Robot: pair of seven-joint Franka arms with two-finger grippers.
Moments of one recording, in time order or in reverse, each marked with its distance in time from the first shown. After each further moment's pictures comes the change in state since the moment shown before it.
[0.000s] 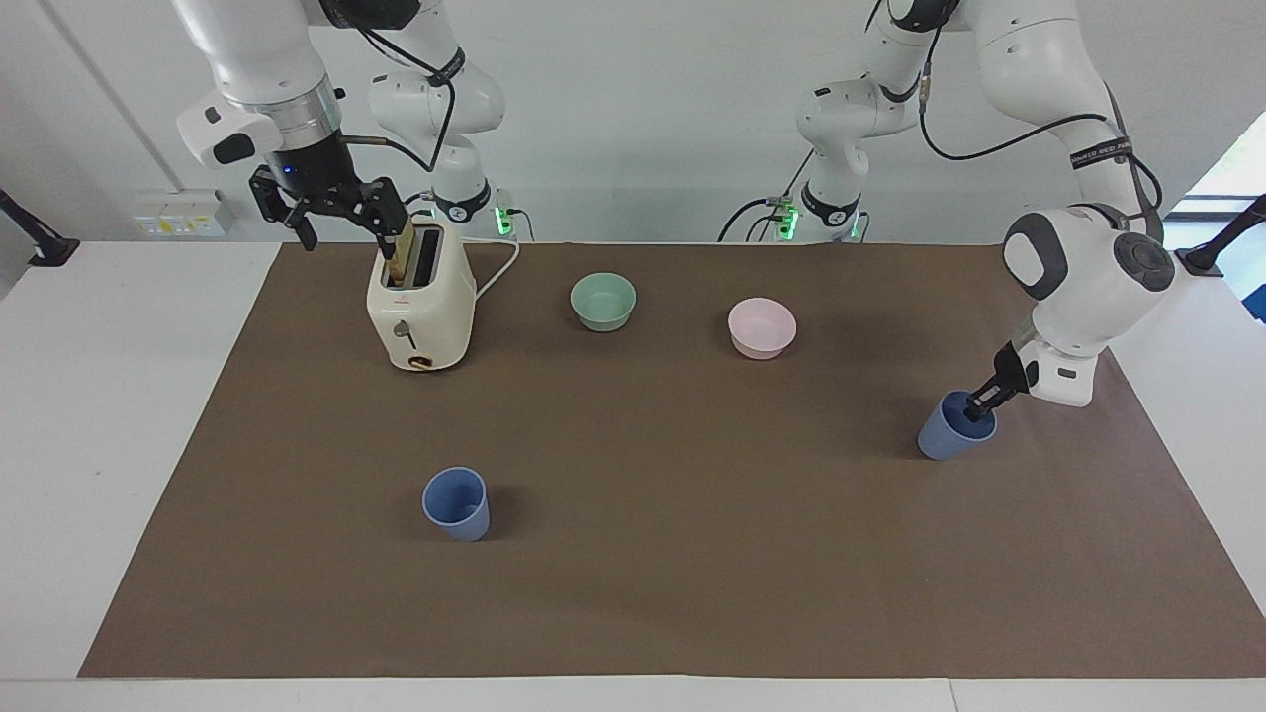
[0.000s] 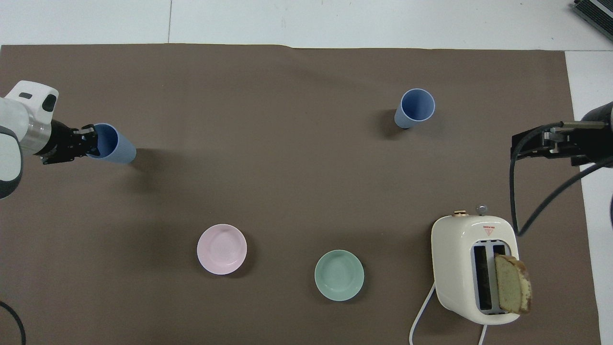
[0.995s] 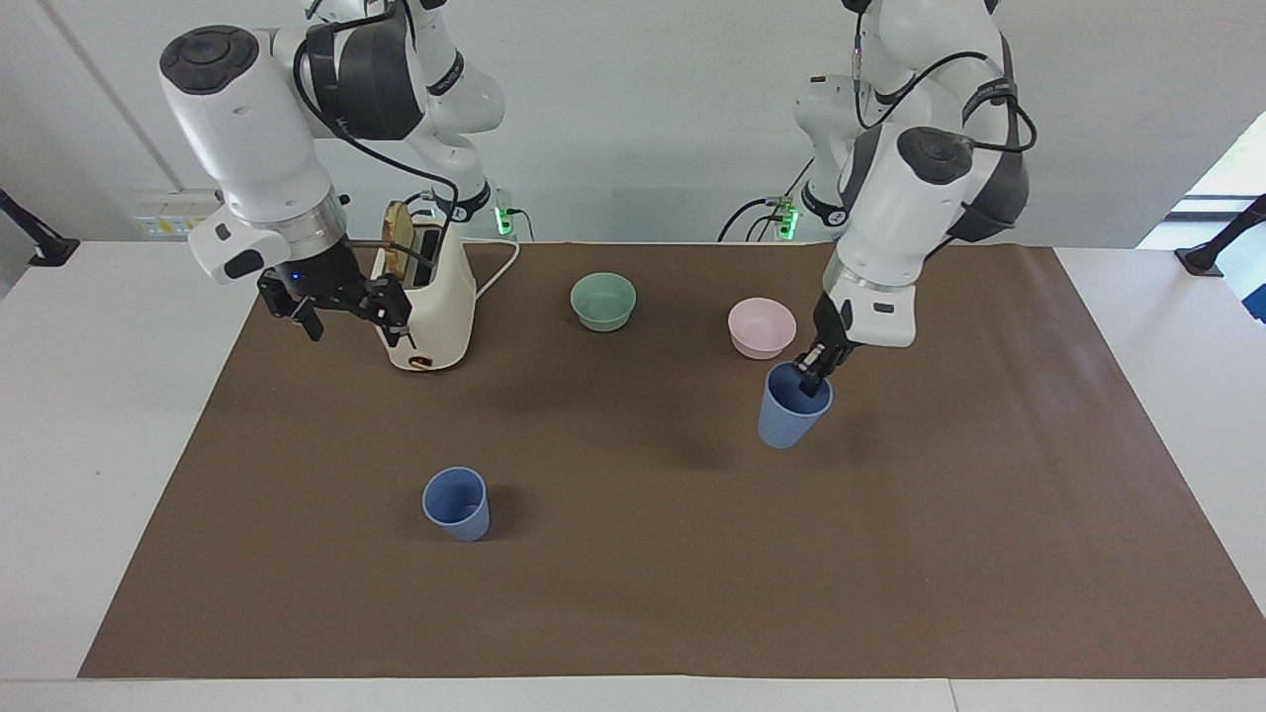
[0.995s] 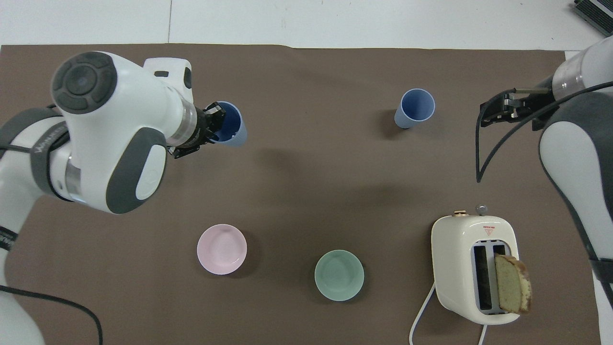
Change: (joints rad) left arm -0.461 0.011 -0.014 0.136 -0.001 -0.008 -0.681; right arm -0.007 0.202 0.000 0.044 -0.002 0.193 -0.027
